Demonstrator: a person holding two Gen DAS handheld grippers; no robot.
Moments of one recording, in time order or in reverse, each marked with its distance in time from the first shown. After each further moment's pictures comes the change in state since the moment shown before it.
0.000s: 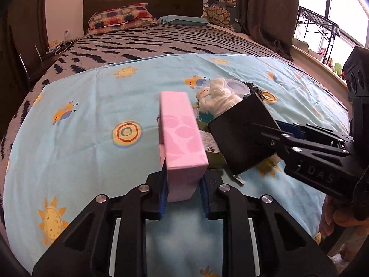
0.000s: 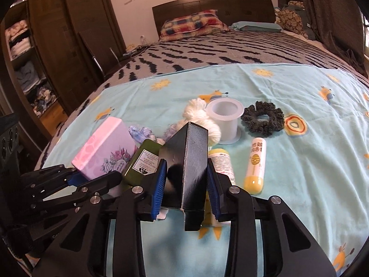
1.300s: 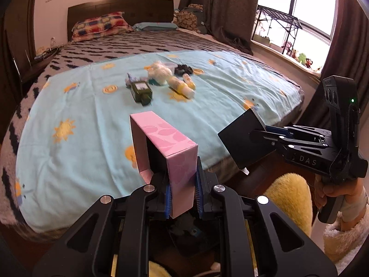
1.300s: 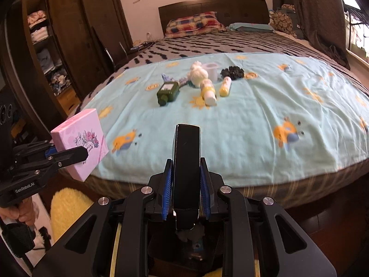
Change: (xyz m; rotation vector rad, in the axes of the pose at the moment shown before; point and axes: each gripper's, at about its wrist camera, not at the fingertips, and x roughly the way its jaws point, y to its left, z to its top) left arm -0.169 -0.059 -0.132 0.066 -0.010 -0.162; right arm -0.171 0.014 -0.143 -0.032 0.014 -0.021
